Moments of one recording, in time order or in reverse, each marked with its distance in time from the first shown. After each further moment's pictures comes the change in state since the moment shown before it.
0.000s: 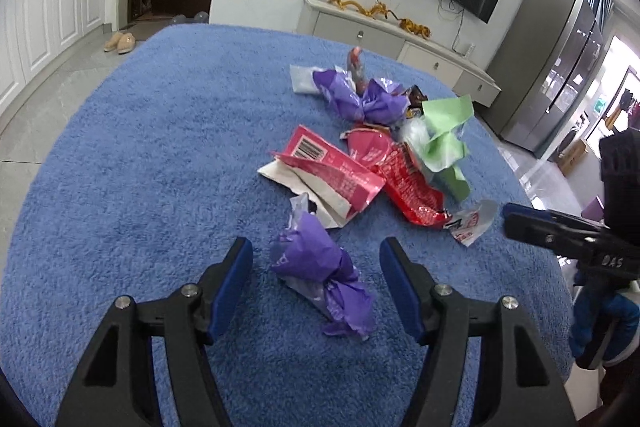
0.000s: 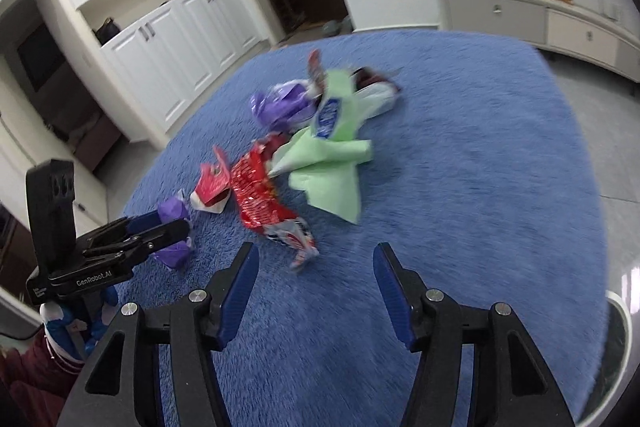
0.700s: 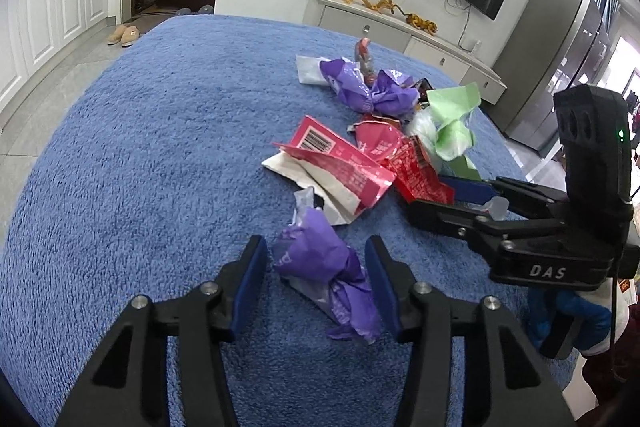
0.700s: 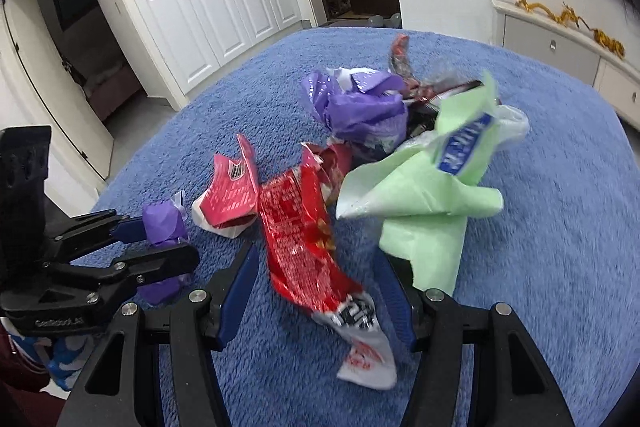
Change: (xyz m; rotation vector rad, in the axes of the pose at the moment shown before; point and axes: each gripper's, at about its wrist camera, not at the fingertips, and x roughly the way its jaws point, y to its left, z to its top) left arm -0.001 0.006 -0.003 -0.020 0.014 0.022; right arm 0.070 0.046 0.028 -0.212 0.039 0.010
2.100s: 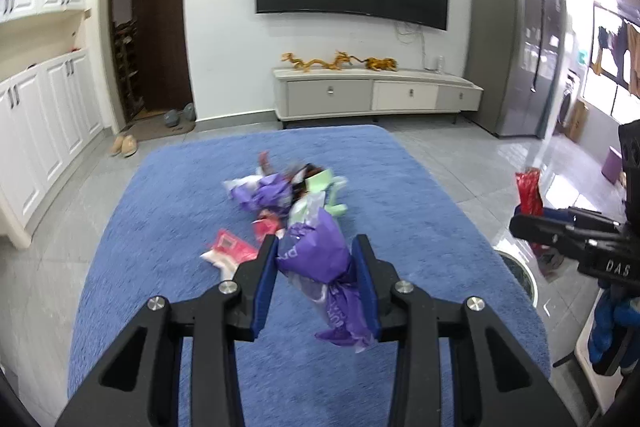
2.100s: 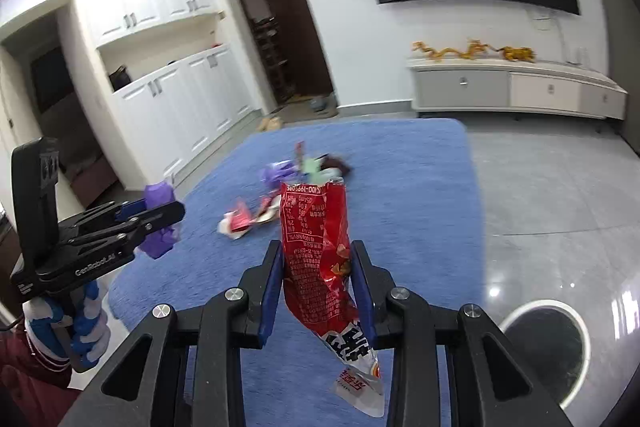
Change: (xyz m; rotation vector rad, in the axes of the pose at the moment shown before) left arm -0.118 -0.159 -0.002 0.287 -0.234 0.088; right arm -0.232 -0.034 -0.096 0.192 -0.330 -0.128
